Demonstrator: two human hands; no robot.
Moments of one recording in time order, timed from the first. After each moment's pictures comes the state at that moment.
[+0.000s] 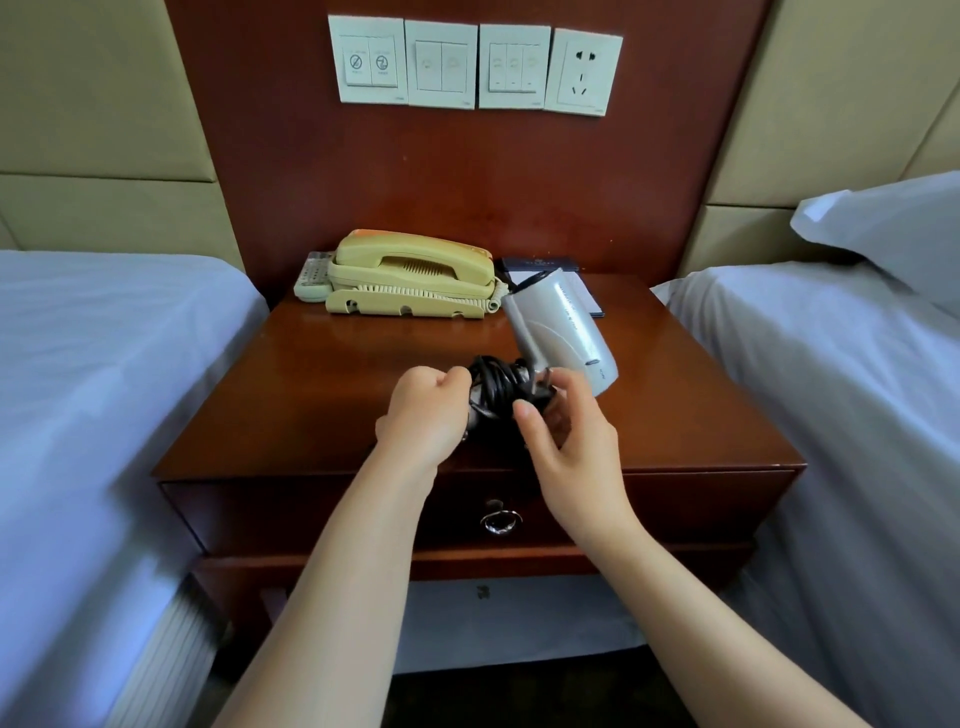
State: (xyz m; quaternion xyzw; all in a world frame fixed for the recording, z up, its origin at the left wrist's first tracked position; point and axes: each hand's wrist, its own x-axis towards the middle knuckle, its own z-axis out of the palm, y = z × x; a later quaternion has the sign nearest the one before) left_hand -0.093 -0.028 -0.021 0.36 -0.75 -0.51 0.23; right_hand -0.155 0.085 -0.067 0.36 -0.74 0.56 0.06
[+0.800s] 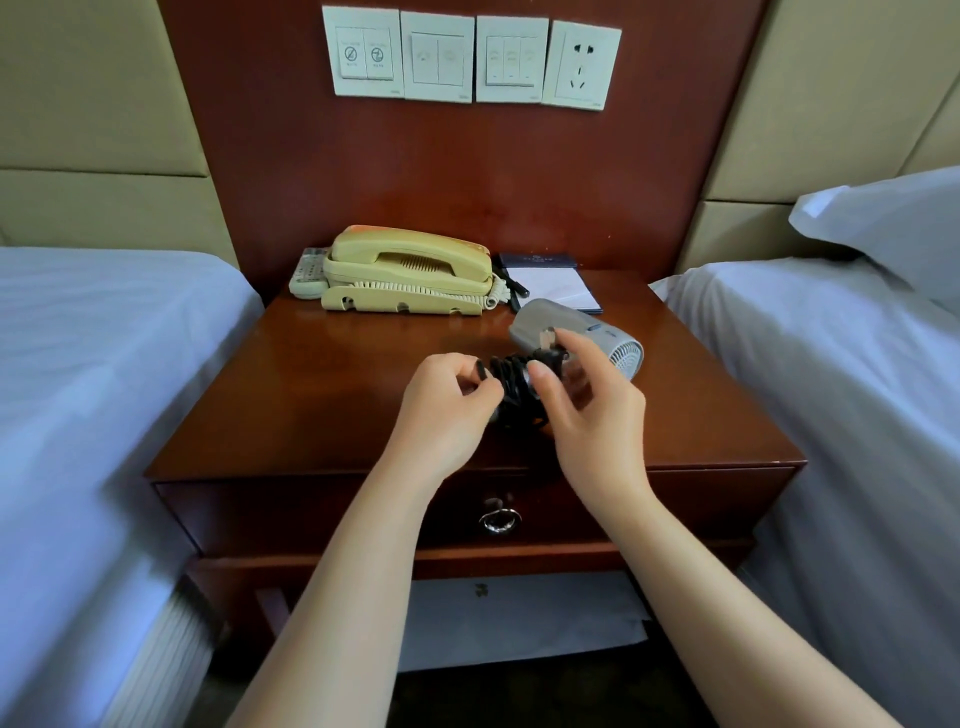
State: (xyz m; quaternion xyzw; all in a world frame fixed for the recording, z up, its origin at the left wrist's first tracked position) left_hand -0.091 -0.024 -0.024 0.22 -0.81 -0.47 0.26; right_hand -0.170 0.081 -0.047 0.35 -0.74 0.55 0.18
